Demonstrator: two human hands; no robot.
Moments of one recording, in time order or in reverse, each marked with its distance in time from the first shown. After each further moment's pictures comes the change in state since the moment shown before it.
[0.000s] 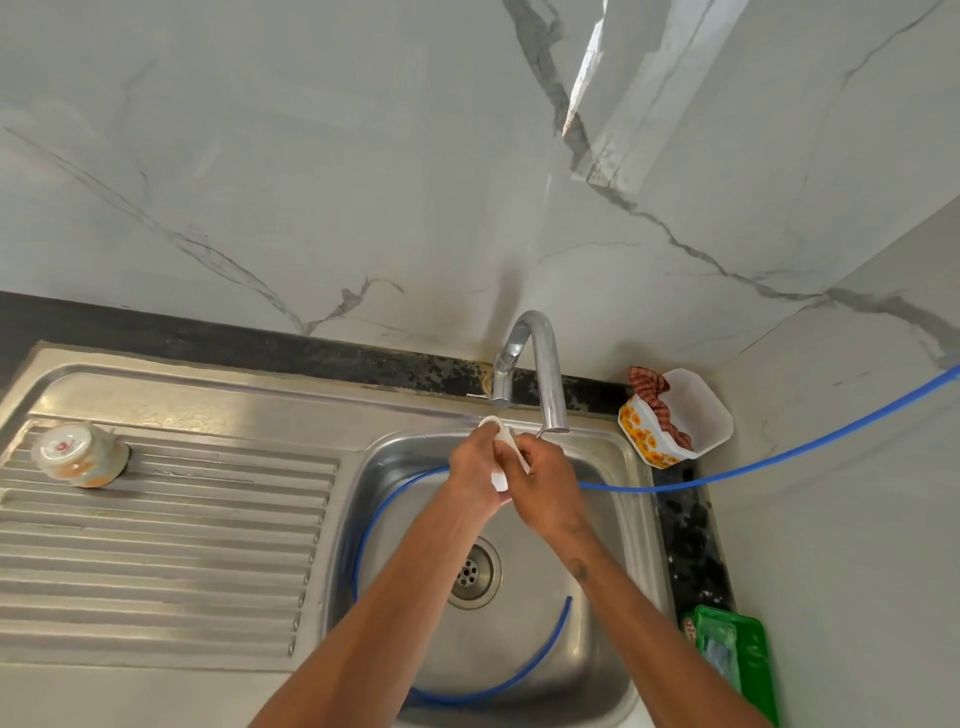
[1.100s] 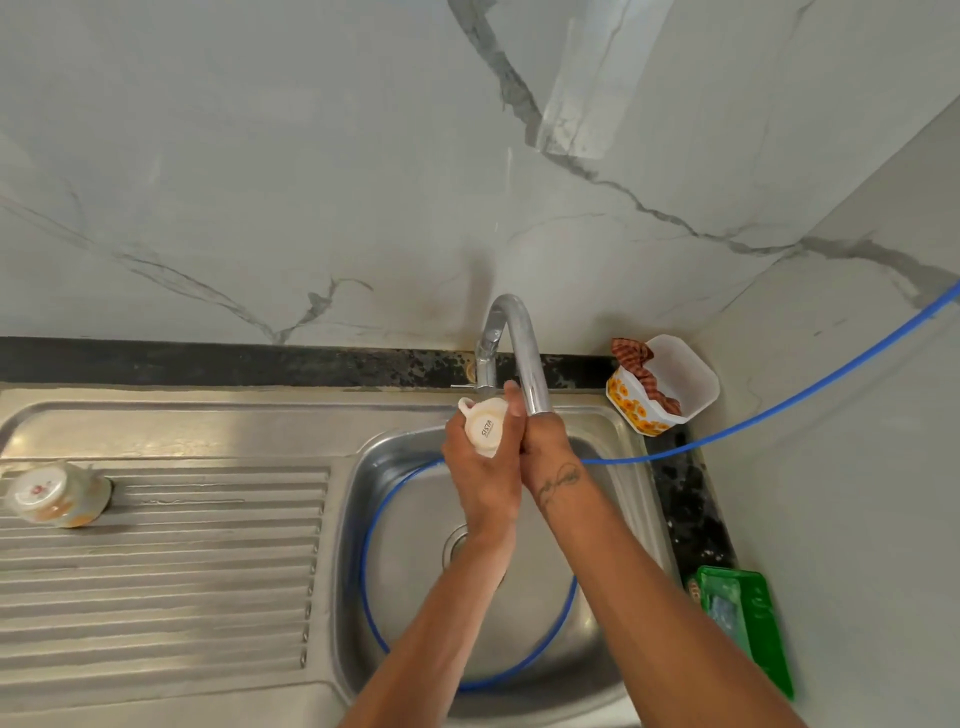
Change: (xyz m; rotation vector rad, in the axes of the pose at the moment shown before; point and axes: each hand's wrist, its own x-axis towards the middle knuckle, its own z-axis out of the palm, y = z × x) left_hand -0.013 -0.046 -0.001 0.128 -0.045 0.740; right_hand 0.036 -0.036 -0.006 1.107 0.108 0.781
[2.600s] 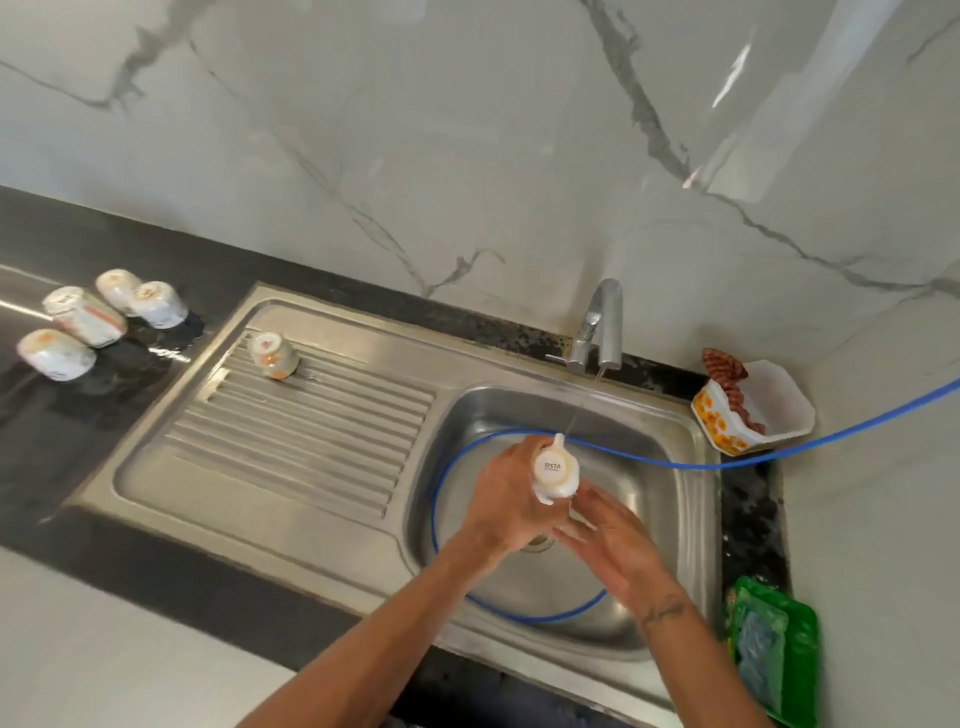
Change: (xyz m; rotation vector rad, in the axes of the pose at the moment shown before) left_hand -0.095 0.001 -0.090 1.016 -0.174 0.323; right_hand -0.038 0.096 -0.153 -0.151 -0.533 0.006
